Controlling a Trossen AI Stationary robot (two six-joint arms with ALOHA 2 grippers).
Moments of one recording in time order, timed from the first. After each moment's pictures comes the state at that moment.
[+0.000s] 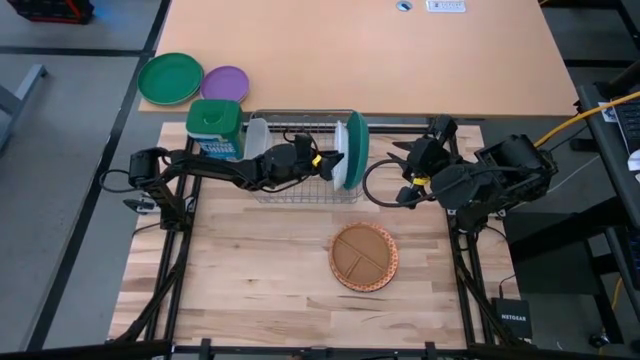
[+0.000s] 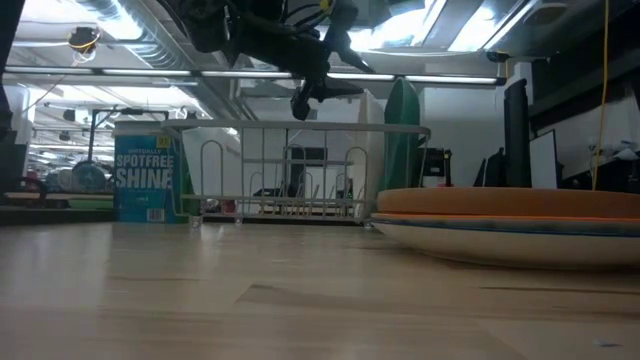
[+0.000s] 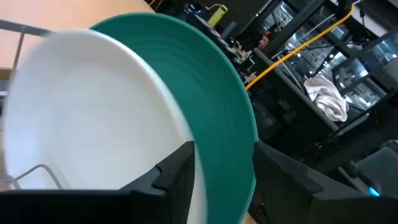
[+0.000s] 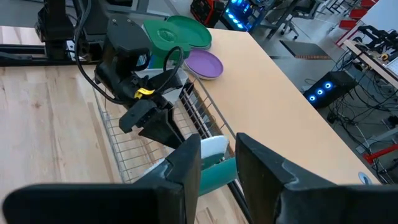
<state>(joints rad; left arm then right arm) 0.18 1.69 1.04 0.55 -0.30 -0.75 0.41 1.59 2.33 -1.57 0.92 0.31</state>
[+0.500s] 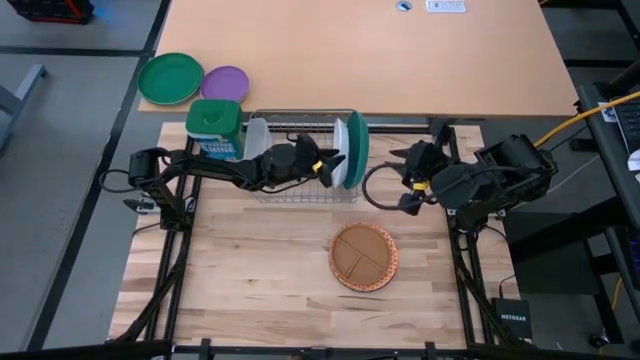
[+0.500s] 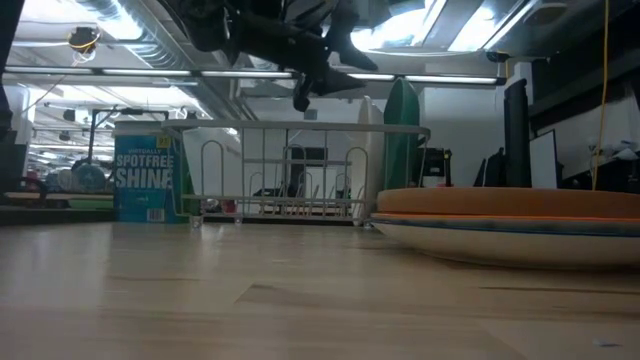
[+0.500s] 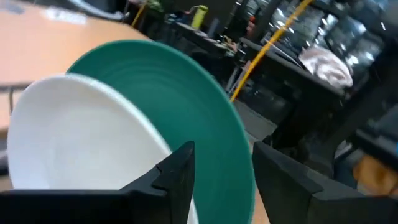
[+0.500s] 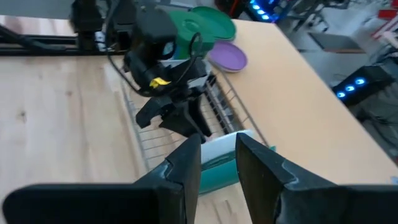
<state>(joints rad) 0.18 1.69 1.04 0.57 -0.26 -0.46 0.41 1.59 2.33 -1.57 0.81 0.31</state>
